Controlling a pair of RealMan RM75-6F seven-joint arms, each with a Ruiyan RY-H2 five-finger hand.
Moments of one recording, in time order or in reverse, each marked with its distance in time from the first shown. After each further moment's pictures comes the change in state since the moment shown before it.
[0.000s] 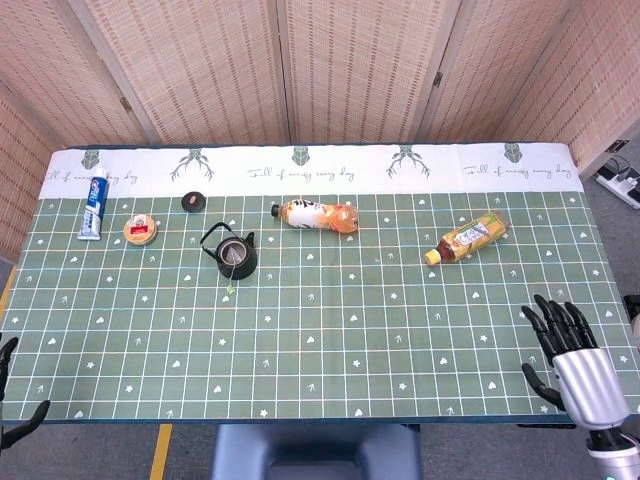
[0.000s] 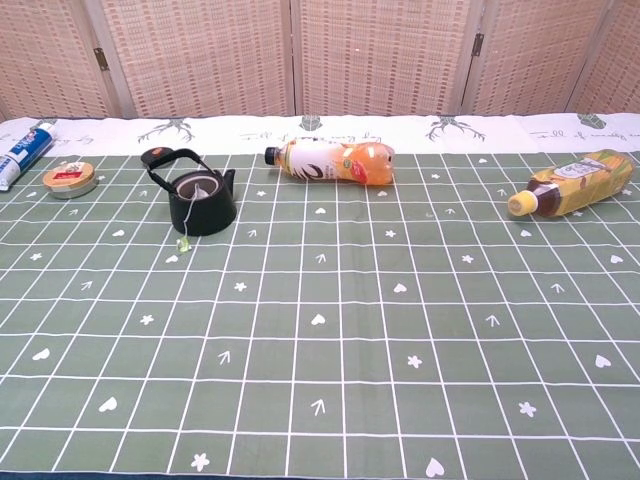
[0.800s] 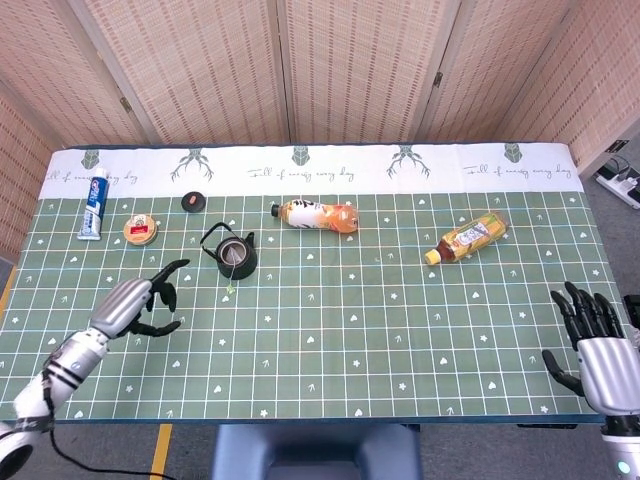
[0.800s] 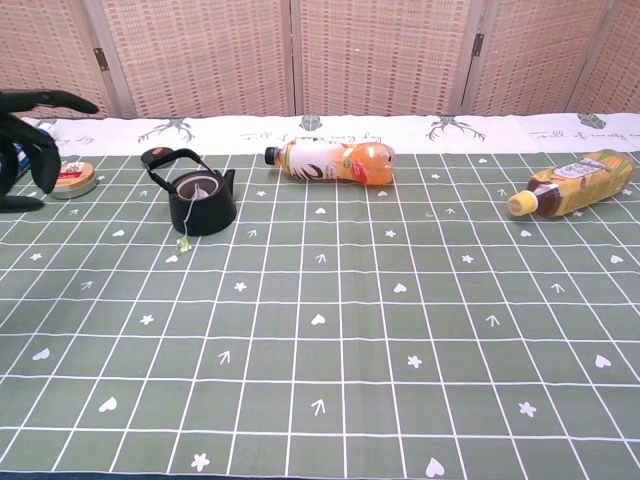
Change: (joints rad) left arm -0.607 0.042 -0.125 0.152 0.030 -0.695 -0.582; right arm 0.004 0.012 0.050 -0.012 0.140 -0.034 0.034
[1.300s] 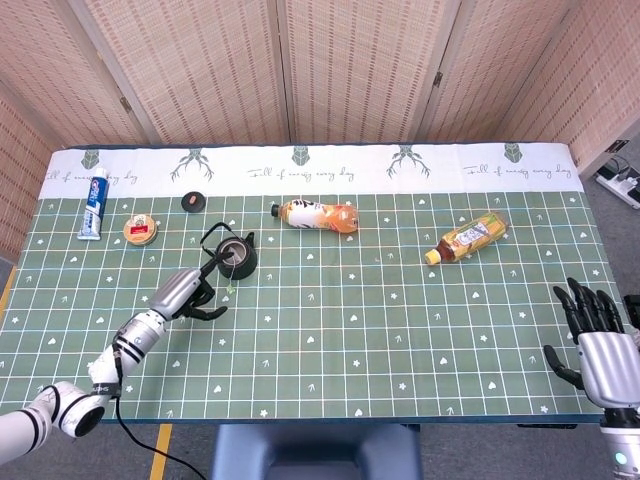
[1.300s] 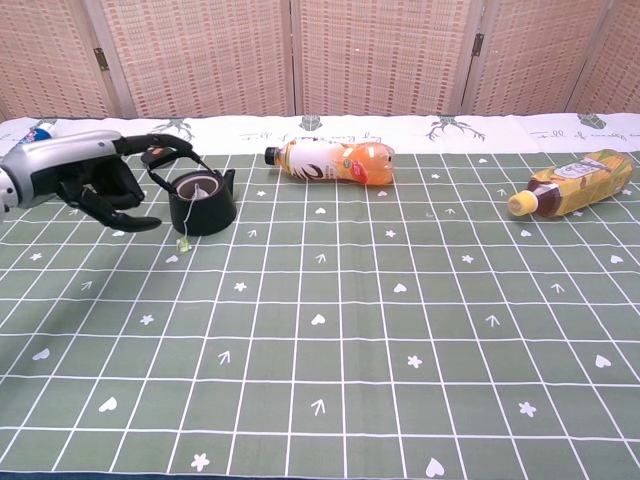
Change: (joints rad) left arm -0.135 -0.361 -0.086 0.324 -0.044 -0.147 -0.192; right arm 0.019 -0.007 0.022 -0.002 0.069 -0.048 -0.018
